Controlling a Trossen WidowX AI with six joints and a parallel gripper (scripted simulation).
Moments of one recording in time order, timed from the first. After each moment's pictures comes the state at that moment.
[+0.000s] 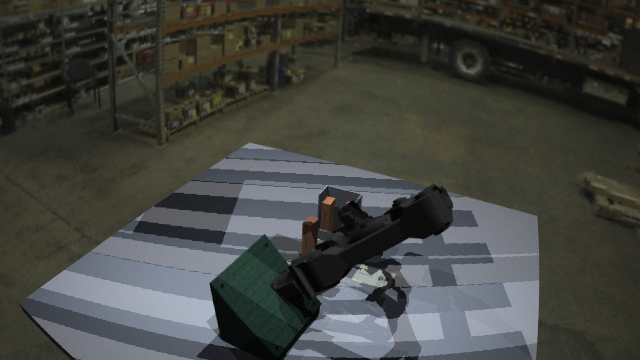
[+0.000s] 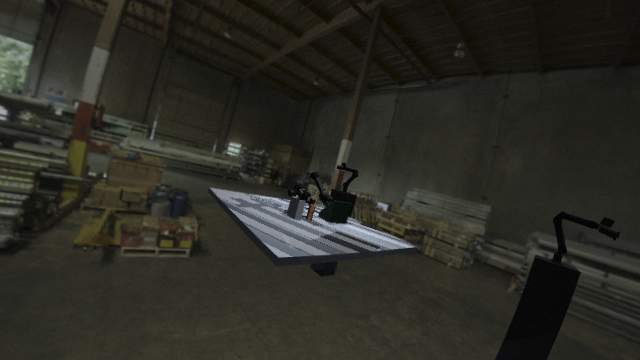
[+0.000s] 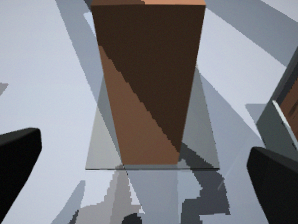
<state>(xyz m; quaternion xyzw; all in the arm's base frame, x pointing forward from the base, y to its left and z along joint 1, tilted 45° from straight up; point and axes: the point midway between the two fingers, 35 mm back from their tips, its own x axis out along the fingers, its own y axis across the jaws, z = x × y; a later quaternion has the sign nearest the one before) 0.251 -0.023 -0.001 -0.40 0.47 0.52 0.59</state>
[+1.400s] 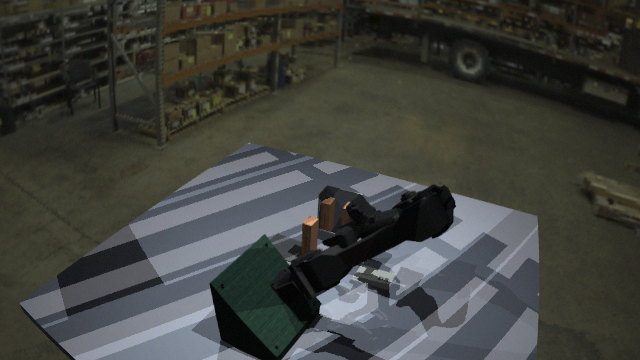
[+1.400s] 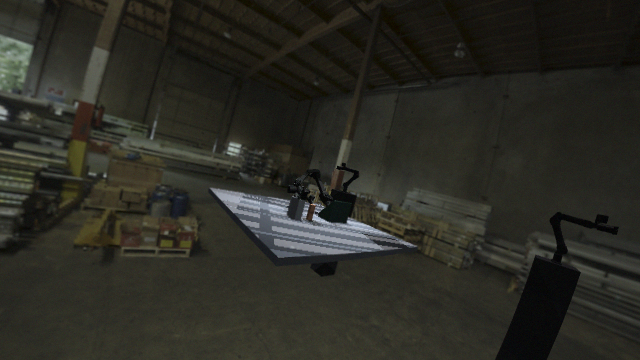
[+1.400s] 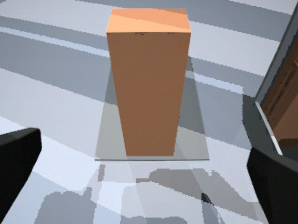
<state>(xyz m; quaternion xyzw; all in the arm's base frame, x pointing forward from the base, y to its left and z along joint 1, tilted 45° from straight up) 0.251 -0.020 0.028 -0.40 0.47 0.52 0.59</state>
